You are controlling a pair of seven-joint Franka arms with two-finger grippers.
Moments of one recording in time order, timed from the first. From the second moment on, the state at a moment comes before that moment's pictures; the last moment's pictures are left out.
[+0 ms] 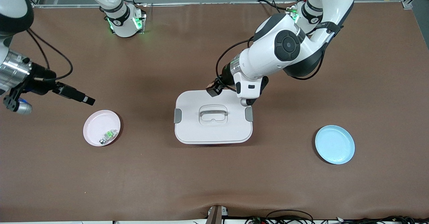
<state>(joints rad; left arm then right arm) -0.21 0.50 -0.58 -1.37 -0.24 2.03 -1.57 0.03 -0.01 0.00 -1.84 0.58 1.97 0.31</state>
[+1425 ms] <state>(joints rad) -0.29 0.55 -0.58 -1.31 -0.24 2.07 -1.72 0.62 -0.14 0.01 -2.21 0.64 2.79 0.56</state>
